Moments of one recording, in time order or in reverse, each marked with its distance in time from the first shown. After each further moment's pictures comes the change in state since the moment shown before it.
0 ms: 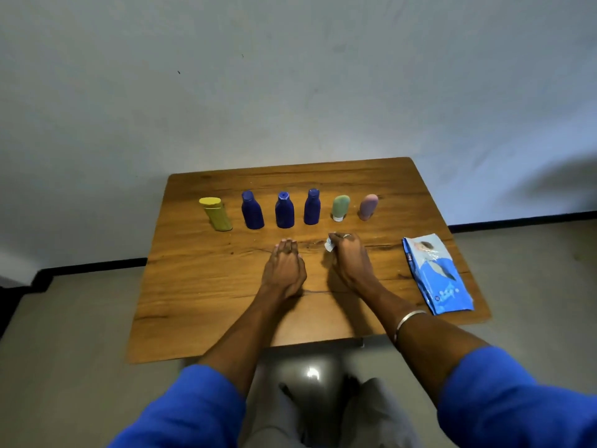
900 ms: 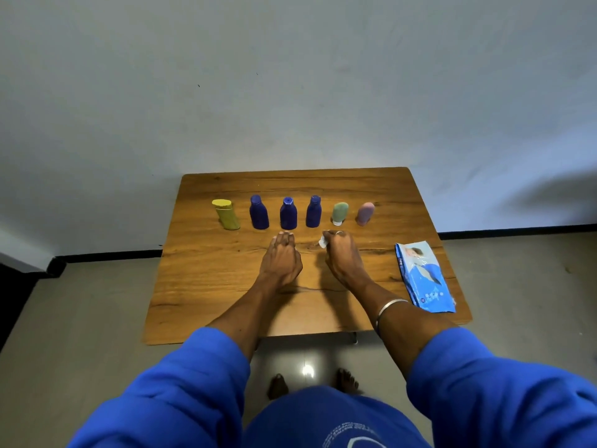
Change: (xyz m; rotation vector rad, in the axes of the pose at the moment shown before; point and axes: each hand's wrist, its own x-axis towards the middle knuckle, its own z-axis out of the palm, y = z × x) left_hand -0.011 0.006 -0.047 0.030 -0.022 -0.003; right_hand 0.006 -0.031 -0.028 -0.028 0.023 -0.030
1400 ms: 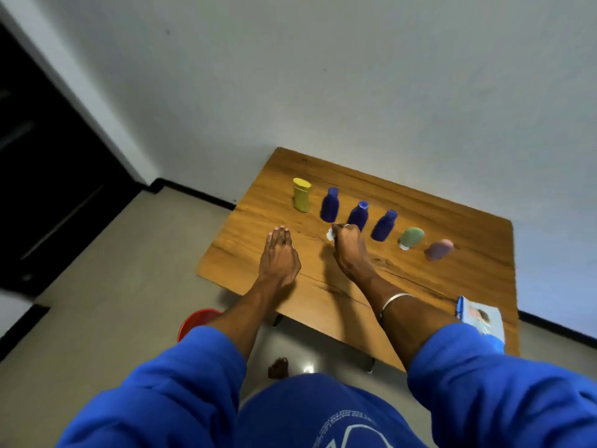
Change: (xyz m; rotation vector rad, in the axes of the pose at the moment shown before) left_hand -0.082 -0.068 -0.001 -0.041 0.201 -0.484; right_hand 0.048 -0.079 0.045 0.027 -0.150 -0.385
